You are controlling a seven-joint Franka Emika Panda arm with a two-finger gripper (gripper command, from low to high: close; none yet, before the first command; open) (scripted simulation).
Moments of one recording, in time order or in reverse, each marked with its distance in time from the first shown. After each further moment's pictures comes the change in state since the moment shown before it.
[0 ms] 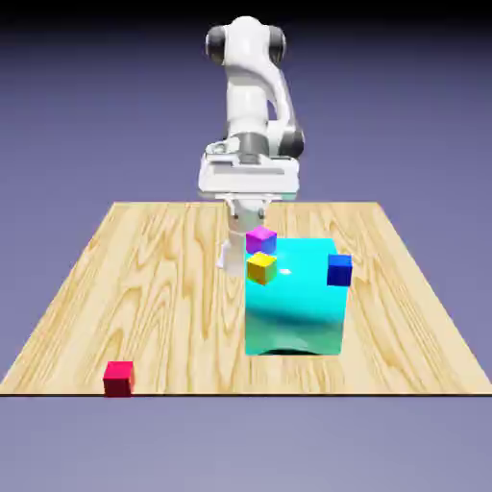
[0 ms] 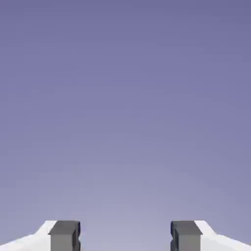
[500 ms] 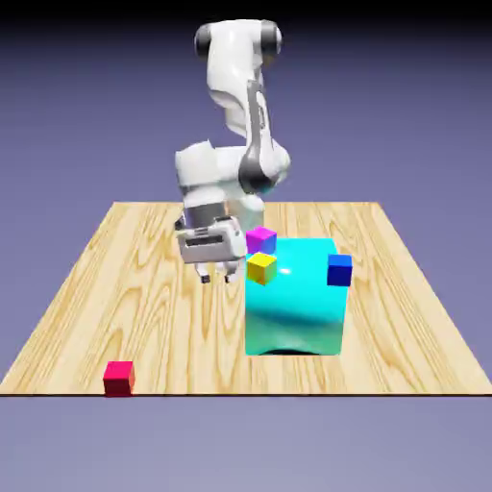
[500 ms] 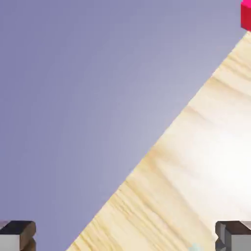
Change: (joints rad) arm 0.148 0.407 -0.310 0.145 0.652 -0.256 0.297
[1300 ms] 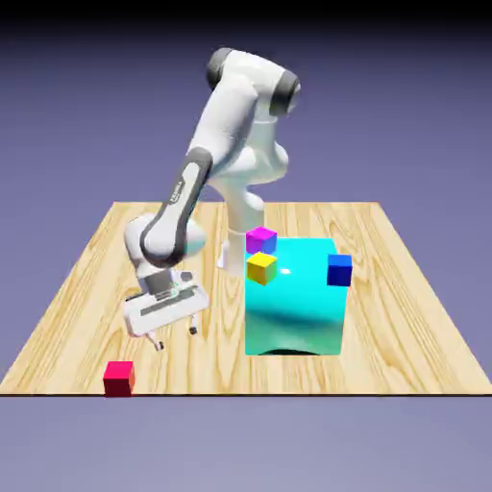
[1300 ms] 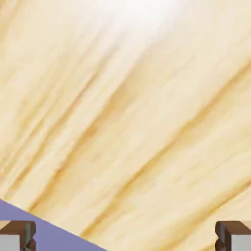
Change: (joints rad) arm 0.237 0.651 -0.495 0.232 1.044 -0.410 0.474
